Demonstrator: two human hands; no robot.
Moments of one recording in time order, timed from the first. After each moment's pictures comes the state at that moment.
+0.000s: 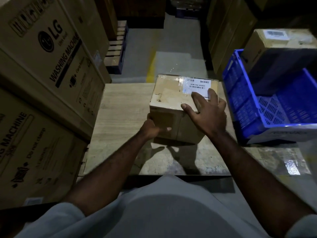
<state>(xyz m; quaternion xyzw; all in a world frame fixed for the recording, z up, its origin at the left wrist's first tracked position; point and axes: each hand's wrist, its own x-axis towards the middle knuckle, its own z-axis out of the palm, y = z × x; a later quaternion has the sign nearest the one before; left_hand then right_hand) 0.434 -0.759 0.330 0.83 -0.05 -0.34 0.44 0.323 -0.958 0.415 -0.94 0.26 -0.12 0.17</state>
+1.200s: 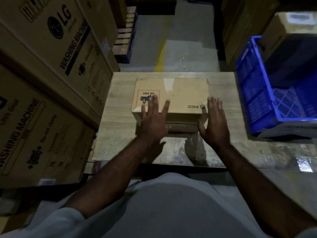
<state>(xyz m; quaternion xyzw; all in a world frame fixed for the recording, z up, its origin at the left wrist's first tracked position) 0.391 -0.747 0.355 0.96 -0.28 -0.05 -0.01 0.279 -0.956 0.329 -0.95 0.13 -0.19 0.23</state>
